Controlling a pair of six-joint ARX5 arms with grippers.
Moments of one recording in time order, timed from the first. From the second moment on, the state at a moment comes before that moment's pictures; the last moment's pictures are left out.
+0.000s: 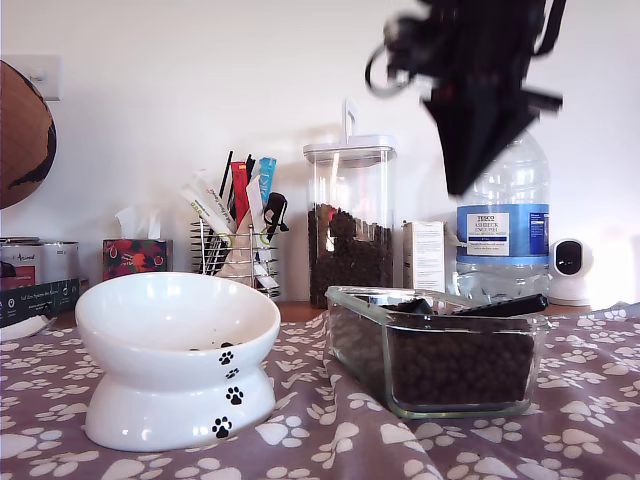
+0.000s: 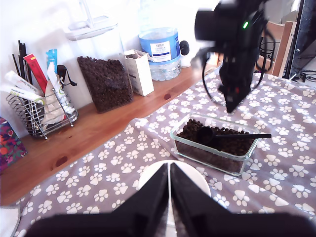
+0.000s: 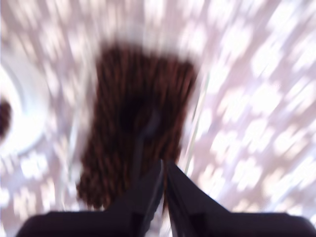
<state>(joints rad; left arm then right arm) -0.39 0.37 0.87 -0.82 0.29 0.16 0.49 1.63 1.51 -1.01 0.00 -0.01</state>
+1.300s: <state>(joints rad) -0.29 0.57 0.56 -0.19 0.31 0.08 0.23 0.50 0.38 -0.11 0.04 0.00</state>
